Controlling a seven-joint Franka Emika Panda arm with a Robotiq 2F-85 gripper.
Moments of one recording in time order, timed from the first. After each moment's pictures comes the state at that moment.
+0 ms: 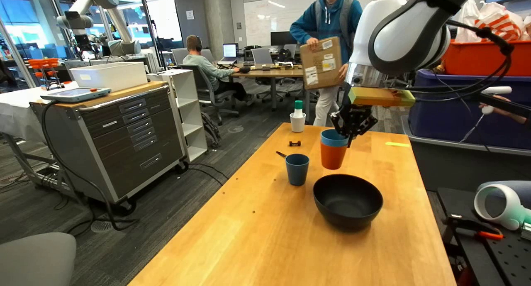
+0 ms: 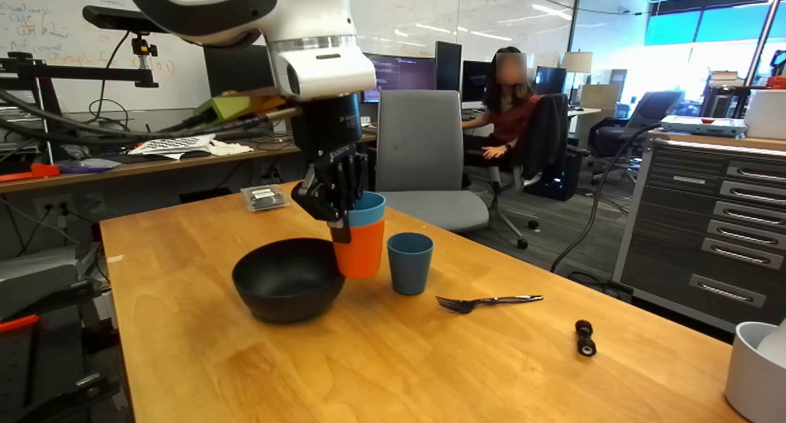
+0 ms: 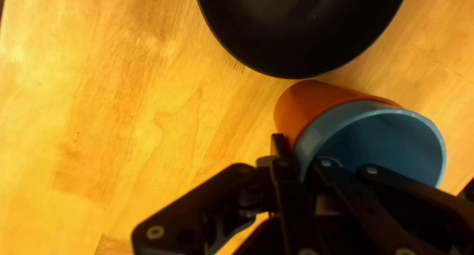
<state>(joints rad) -0.12 0.05 -0.21 -2.47 0.09 2.65 0.68</state>
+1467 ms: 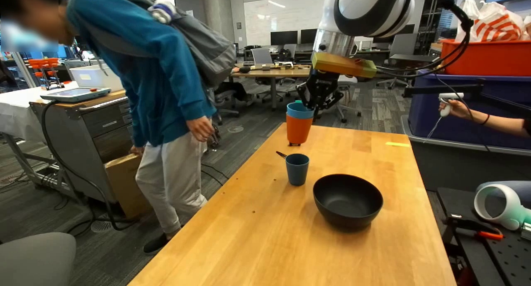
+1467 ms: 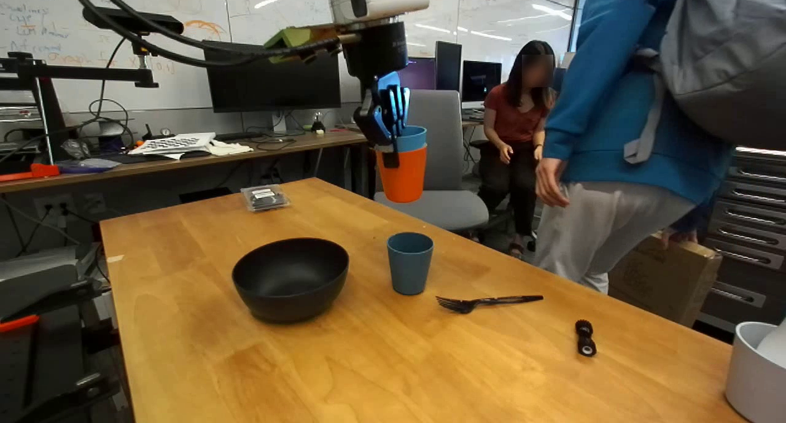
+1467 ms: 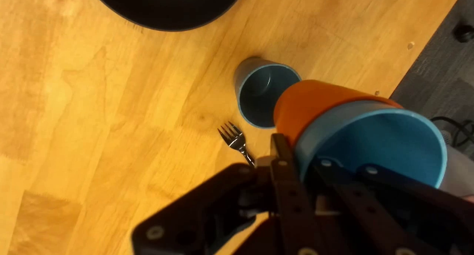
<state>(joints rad) -0.12 0.11 -0.14 -2.20 0.12 2.52 0.73</state>
